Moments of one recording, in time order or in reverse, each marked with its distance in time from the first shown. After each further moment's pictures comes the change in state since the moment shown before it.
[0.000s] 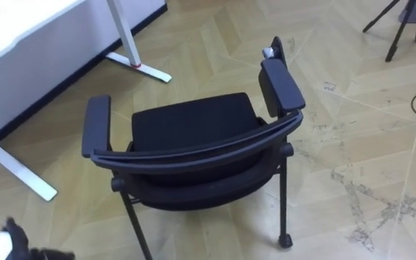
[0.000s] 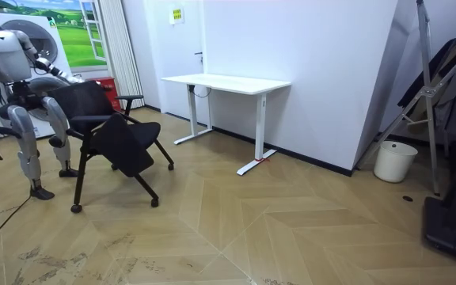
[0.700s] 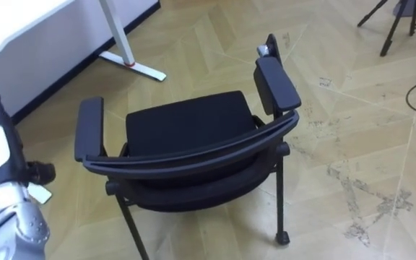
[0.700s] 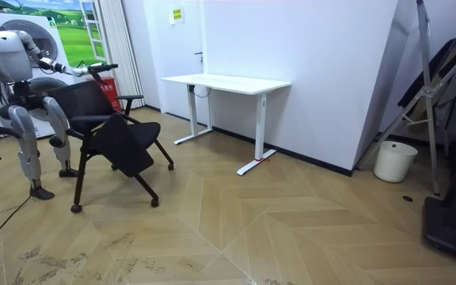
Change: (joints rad) left arm -0.050 0.021 -0.051 -0.445 0.466 0.082 0.053; right arm -0.015 0.008 -0.002 0.019 0.002 0.023 0.014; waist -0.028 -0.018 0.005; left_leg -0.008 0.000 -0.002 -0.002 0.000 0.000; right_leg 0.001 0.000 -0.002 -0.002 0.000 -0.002
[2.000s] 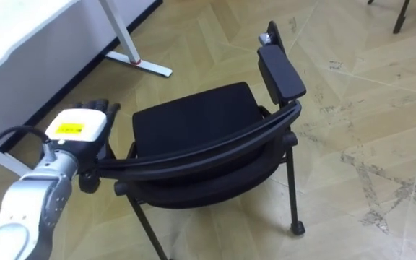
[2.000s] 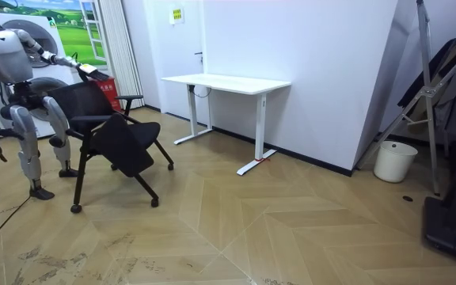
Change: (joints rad) left arm 0.037 0.266 -0.395 -0.589 0.287 0.203 -0.990; right arm -0.088 -0.084 0.063 0.065 0.066 -0.001 0.060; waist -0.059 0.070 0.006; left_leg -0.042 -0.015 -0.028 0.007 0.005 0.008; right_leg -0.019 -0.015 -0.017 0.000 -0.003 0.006
